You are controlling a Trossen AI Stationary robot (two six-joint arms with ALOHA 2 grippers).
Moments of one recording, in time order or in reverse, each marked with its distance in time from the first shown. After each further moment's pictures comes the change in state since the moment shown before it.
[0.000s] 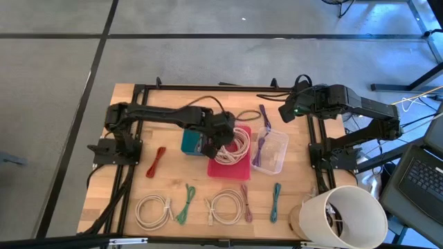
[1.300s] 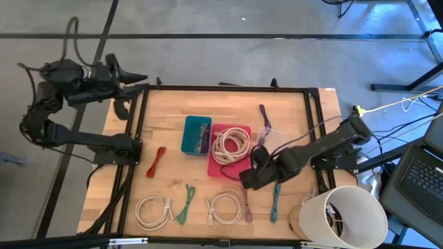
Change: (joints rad) left arm 0.177 -0.977 0.000 -0.060 -0.114 -0.466; right arm 0.570 0.459 0.000 0.441 -0.473 0.796
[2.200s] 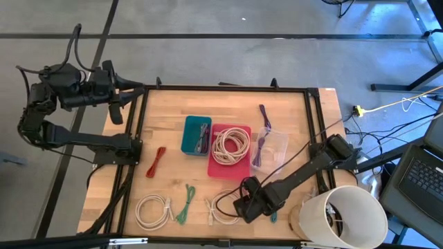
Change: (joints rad) left arm 0.000 -0.040 -0.001 -0.161 0.000 -0.060; right arm 0.155 0.293 0.000 0.190 -0.029 0.105
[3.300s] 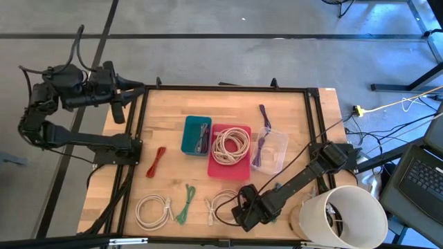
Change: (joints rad) left arm 0.000 0.002 -0.013 -0.010 -0.033 -0.037; right arm 0.037 0.106 0.000 0.098 0.009 0.038
